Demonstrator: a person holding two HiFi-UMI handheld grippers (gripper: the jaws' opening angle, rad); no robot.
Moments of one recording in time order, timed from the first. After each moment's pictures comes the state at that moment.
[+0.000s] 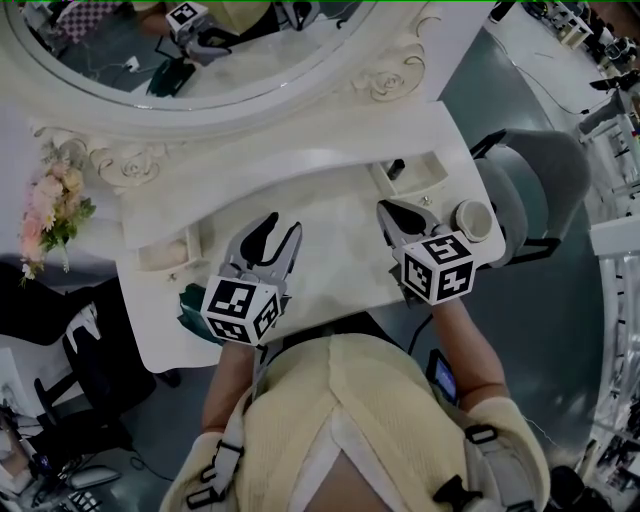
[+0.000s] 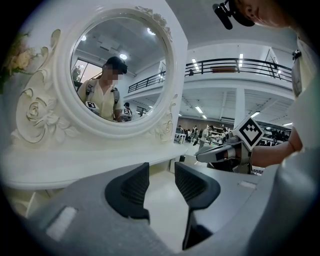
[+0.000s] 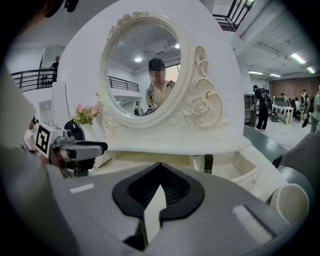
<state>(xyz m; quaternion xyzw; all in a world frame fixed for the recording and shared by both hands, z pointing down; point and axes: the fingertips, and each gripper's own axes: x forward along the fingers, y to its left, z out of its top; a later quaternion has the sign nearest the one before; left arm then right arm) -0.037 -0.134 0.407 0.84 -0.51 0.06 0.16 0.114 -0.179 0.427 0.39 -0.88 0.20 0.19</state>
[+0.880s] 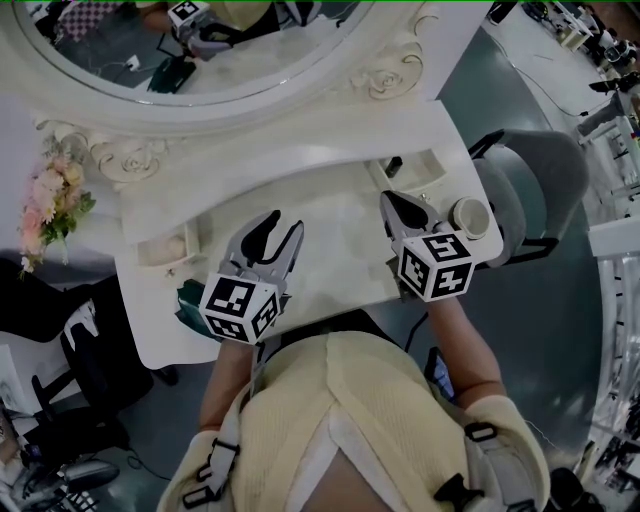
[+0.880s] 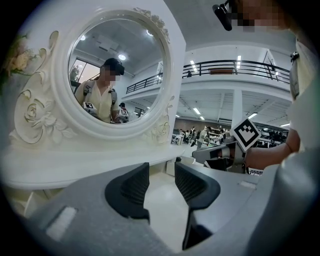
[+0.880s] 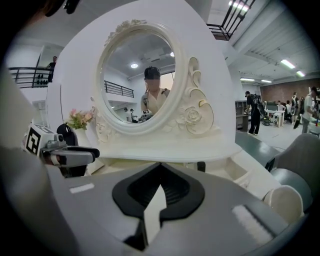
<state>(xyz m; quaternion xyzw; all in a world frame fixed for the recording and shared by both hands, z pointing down) -0.029 -0.128 0.400 0.85 -0.50 0.05 0.16 0.123 -0.187 0.413 0.43 -0.87 0.18 0.16</state>
